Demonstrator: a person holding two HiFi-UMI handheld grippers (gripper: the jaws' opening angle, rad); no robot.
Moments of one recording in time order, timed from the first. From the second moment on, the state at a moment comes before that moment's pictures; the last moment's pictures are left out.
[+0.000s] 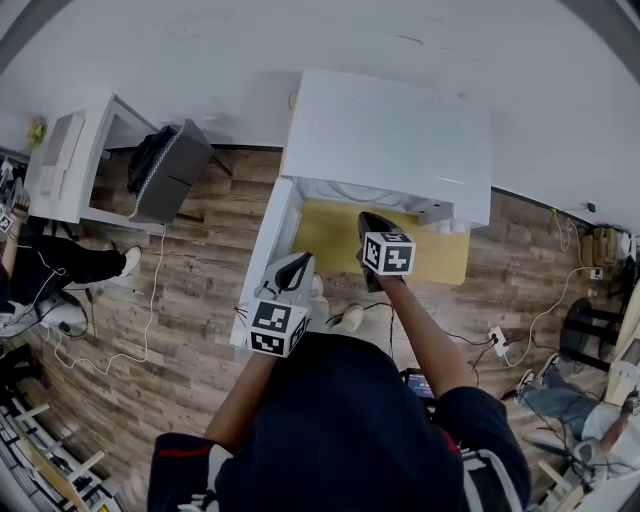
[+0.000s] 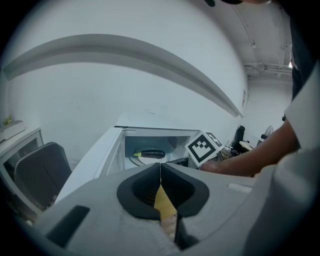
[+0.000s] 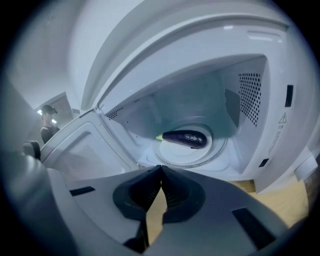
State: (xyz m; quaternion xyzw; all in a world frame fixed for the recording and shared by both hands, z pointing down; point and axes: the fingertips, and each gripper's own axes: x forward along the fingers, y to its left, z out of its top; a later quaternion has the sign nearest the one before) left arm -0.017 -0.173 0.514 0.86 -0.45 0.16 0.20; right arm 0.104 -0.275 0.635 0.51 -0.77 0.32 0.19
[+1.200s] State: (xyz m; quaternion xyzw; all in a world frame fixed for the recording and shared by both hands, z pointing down) left arm -0.017 -0.201 0.428 0.87 -0.48 0.12 0.08; right arm 0.101 -0.234 0.398 0.46 -0.87 0.13 0.06
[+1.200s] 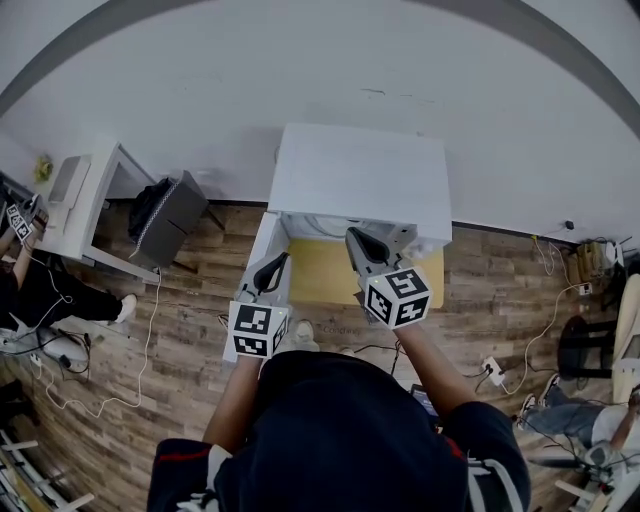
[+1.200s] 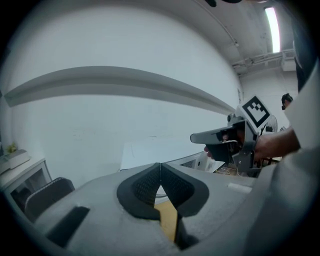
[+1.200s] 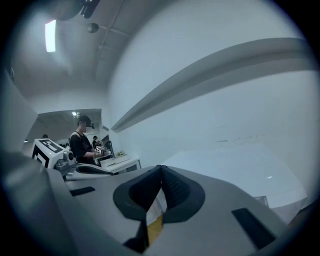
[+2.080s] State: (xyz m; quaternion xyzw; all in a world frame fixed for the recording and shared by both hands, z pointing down) left arm -0.018 -0.206 0.357 0.87 -0.48 0.10 0.00; right arm 0.109 -0.224 0.327 0.47 -0.88 0.08 -0.01
